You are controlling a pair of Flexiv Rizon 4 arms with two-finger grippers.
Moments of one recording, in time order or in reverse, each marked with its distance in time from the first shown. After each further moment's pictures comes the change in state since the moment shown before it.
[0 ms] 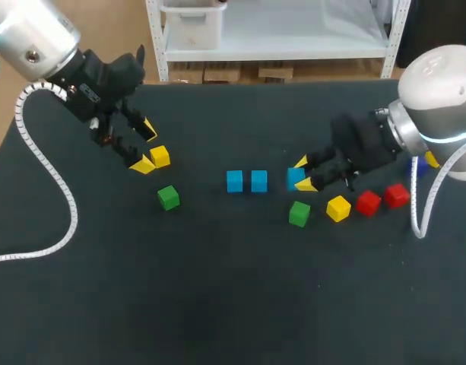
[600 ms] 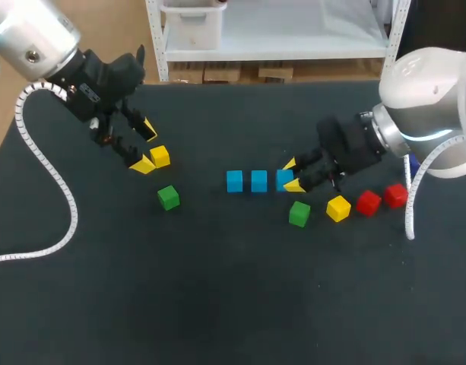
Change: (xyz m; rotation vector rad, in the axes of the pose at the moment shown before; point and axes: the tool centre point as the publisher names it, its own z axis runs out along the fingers) left arm 0.000 0.000 0.000 0.000 0.000 0.000; right arm 0.003 -0.013 0.025 -0.023 -0.003 0.012
